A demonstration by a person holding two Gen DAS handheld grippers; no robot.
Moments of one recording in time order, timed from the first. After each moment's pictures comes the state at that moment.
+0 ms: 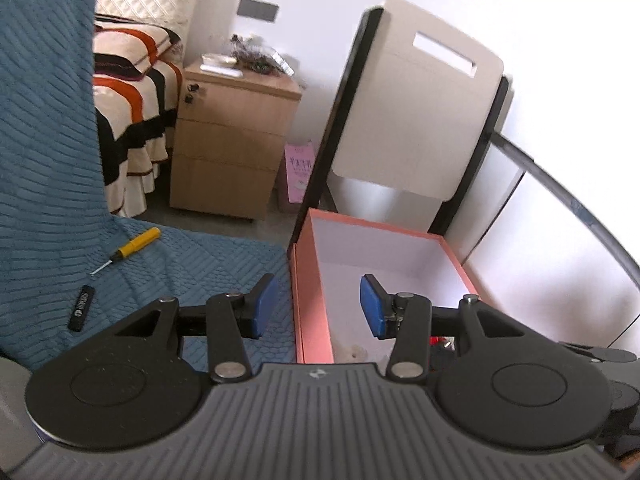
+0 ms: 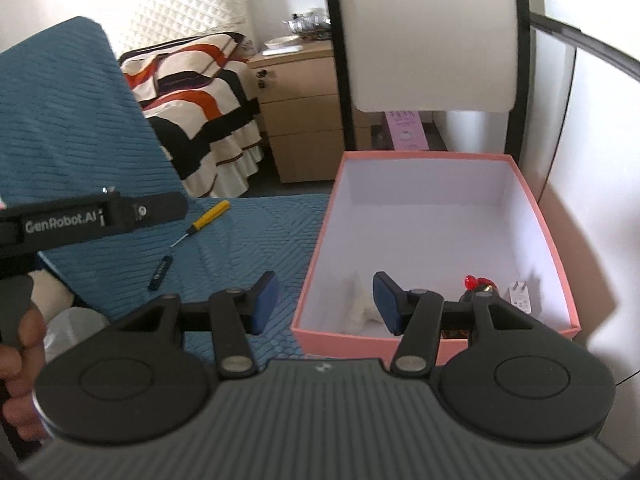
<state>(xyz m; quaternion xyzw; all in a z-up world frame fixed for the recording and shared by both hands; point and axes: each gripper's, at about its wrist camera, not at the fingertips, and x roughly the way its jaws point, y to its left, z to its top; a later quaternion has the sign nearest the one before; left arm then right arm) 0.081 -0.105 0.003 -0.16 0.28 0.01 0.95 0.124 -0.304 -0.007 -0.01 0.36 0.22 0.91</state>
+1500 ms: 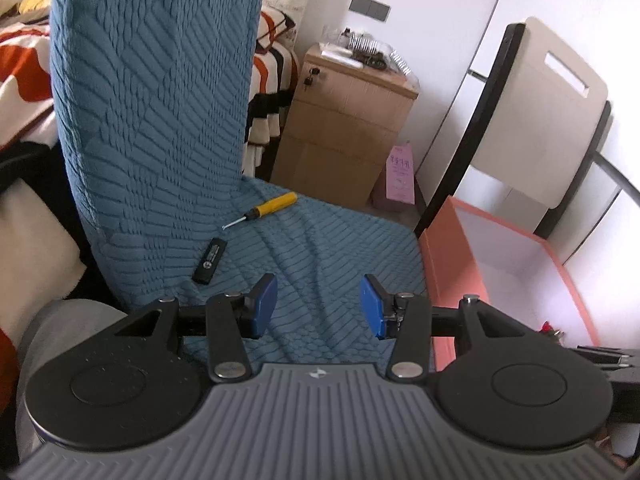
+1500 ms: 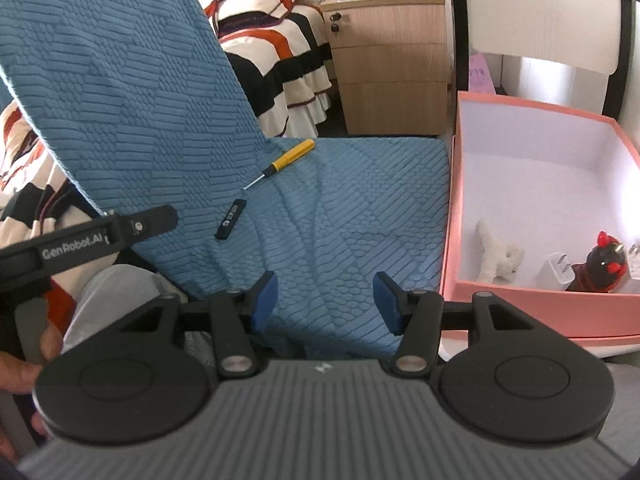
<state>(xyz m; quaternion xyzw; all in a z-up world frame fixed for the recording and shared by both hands) 0.015 0.018 -0.074 -0.20 0.30 0.12 0.93 0.104 -0.192 -0.062 -0.02 0.41 0.28 0.87</state>
